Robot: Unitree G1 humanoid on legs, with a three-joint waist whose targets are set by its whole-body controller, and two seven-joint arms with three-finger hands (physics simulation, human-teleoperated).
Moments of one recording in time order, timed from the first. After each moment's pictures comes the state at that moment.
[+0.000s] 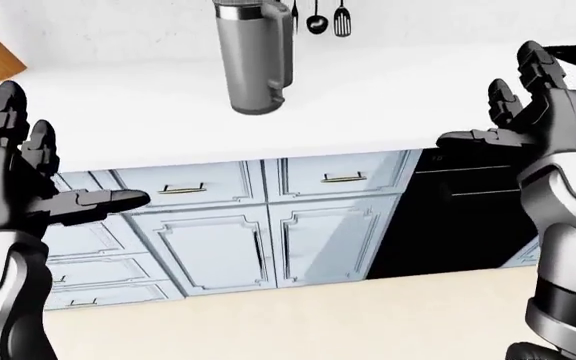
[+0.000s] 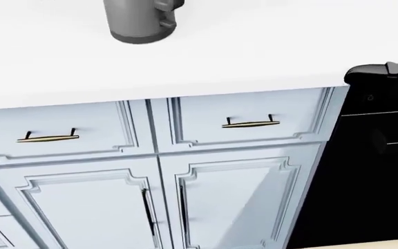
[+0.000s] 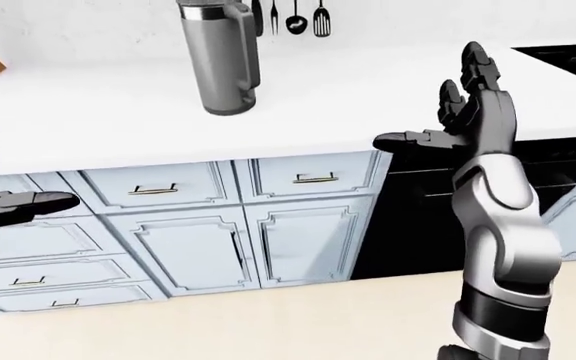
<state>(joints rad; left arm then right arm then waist) -0.28 0.43 0.54 -0.63 -0.21 0.81 -0.06 -0.54 -0.50 -0.37 -0.21 0.40 0.63 -0.05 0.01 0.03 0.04</state>
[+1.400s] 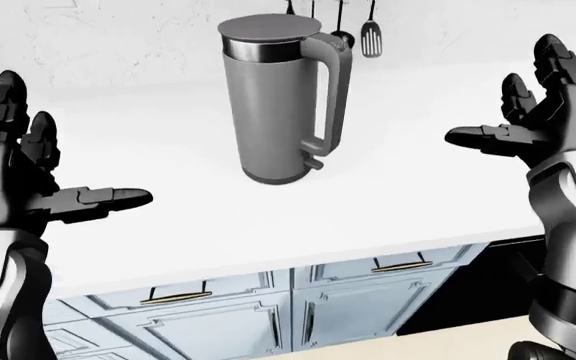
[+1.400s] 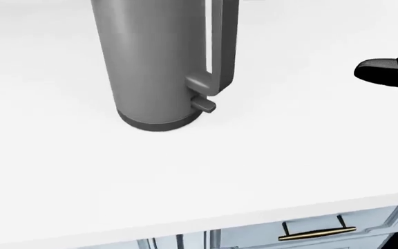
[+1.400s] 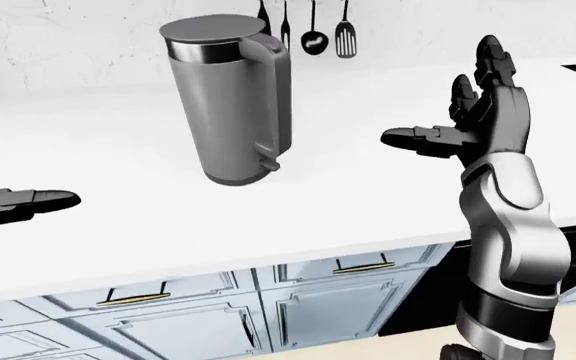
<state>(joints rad) -0.29 0.43 0.53 -0.66 -0.21 0.81 -0.07 -0.55 -0.51 -0.39 -0.21 0.39 0.61 -0.06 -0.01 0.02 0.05</state>
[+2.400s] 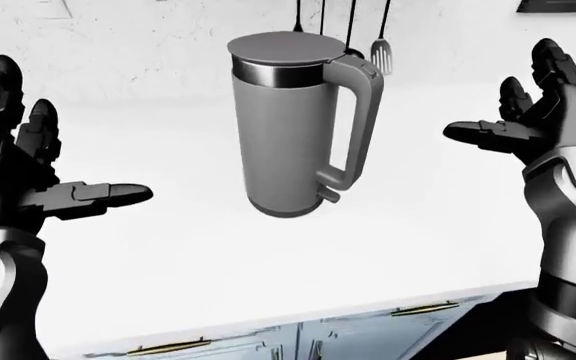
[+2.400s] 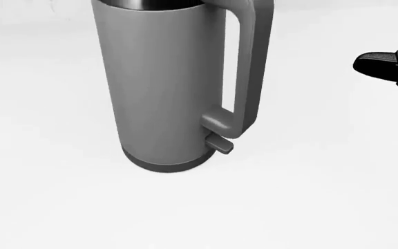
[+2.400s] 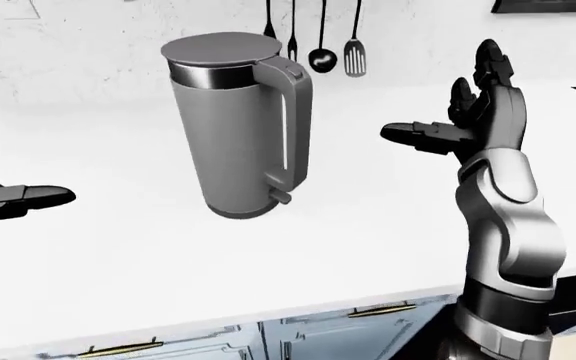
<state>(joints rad) -0.31 0.45 0.55 -0.70 -0.32 0.84 -0.03 -0.57 -0.51 -0.38 -0.17 0.41 0.63 -0.11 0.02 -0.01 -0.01</state>
